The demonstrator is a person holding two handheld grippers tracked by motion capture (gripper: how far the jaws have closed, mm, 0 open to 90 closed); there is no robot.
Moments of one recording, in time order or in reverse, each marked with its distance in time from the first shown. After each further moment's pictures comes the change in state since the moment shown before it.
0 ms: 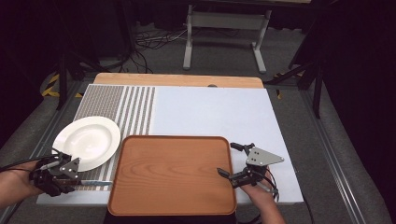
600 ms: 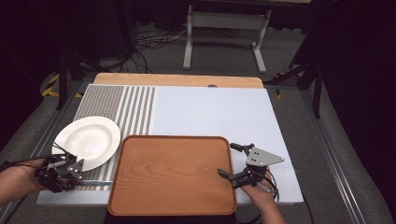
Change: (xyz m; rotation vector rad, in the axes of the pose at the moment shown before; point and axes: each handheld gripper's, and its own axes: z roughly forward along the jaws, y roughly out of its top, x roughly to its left) left arm 0.009 0.007 0.012 0.110 -0.022 0.063; right arm 0.001 -0.001 0.000 0.004 0.009 -0.003
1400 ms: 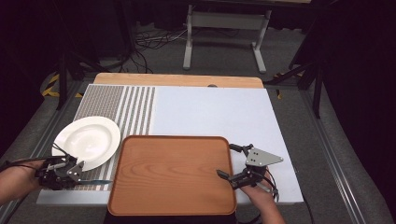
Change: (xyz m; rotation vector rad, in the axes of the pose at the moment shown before) left arm -0.002 -0.001 0.001 0.009 0.033 0.032; right arm 0.000 -0.001 0.001 -0.002 0.017 0.007
